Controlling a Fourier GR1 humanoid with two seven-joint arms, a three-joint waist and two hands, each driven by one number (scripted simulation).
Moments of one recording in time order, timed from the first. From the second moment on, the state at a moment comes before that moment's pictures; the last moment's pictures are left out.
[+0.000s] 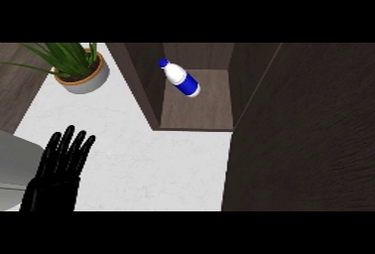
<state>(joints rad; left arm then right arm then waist) 0.19 0.50 -0.40 -1.83 0.81 0.16 -0.54 0.92 -0.40 0.53 -2.50 0.01 0.65 -0.22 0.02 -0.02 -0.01</state>
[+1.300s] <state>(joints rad) 0.35 0.72 -0.22 -1.91 0.94 -0.11 -0.53 0.74 -0.40 0.61 -2.49 0.00 0.48 -0.10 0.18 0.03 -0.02</state>
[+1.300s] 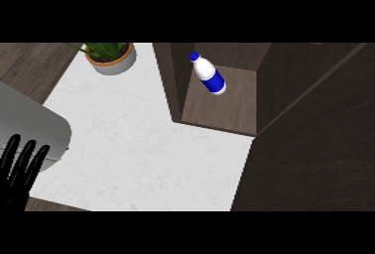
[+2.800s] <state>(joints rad) 0.33 0.79 -0.16 -1.87 1.00 -0.22 -0.51 0.30 -0.45 0.60 -2.47 -0.04 0.55 0.12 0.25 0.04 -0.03</state>
